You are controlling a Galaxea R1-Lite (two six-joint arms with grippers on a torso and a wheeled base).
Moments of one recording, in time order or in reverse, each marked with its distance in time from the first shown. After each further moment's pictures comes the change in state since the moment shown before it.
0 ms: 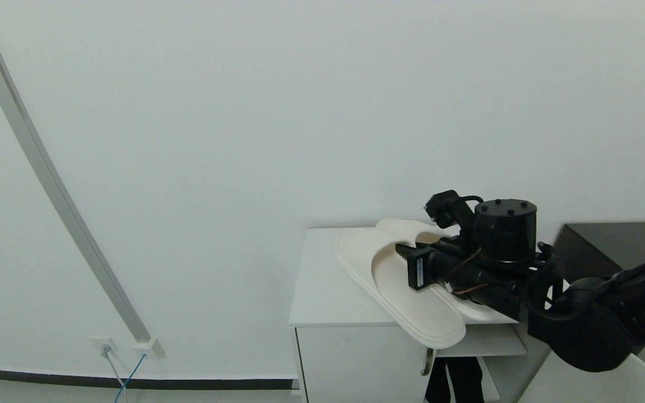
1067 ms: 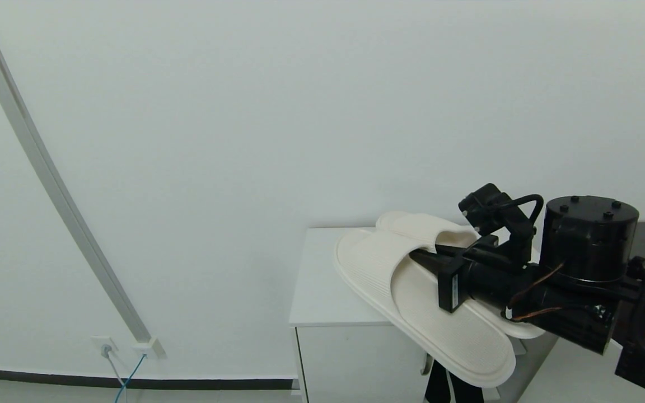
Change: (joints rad) left arm 0.000 0.000 0.000 0.000 0.001 0.003; right arm 0.047 -0.226 0.163 -0.003 0.068 -0.100
